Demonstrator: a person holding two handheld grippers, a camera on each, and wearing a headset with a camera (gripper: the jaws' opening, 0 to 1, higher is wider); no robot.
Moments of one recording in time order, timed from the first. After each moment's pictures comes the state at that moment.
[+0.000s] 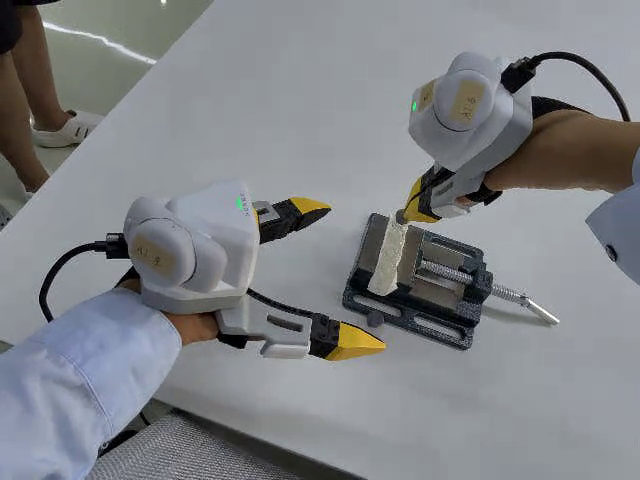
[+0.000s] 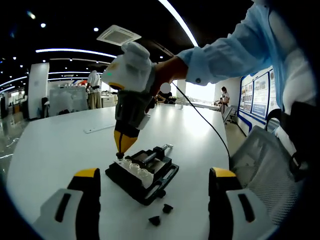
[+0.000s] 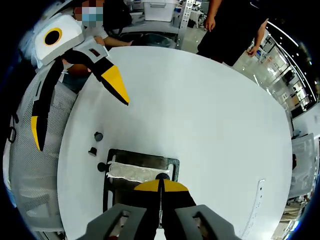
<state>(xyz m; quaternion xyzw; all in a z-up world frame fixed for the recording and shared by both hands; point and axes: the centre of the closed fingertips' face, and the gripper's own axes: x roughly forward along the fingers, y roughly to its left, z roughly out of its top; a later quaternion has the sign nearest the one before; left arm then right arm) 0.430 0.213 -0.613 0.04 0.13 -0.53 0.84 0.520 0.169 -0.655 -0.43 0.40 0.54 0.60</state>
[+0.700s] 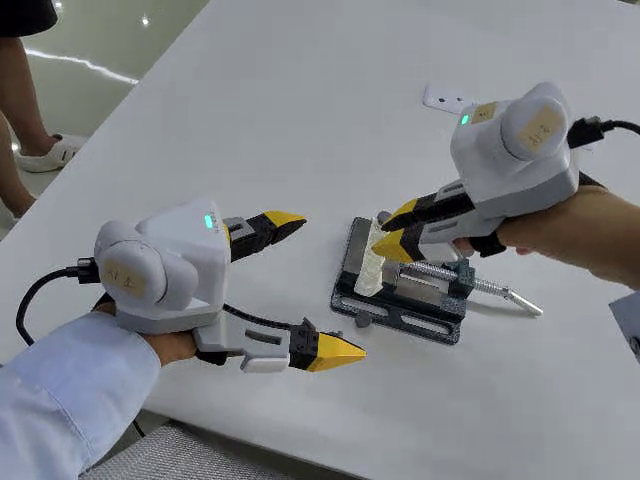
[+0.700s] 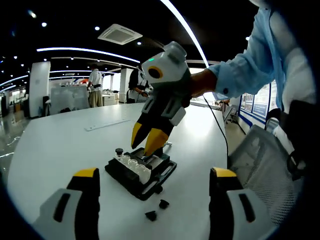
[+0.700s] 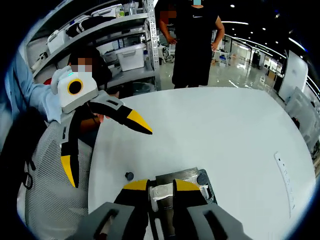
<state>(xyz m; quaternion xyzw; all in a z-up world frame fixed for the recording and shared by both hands) 0.420 0.219 -0.615 0.04 0.14 -0.52 0.84 0.455 0.189 -0.627 -0.21 0.35 0.55 0.73</state>
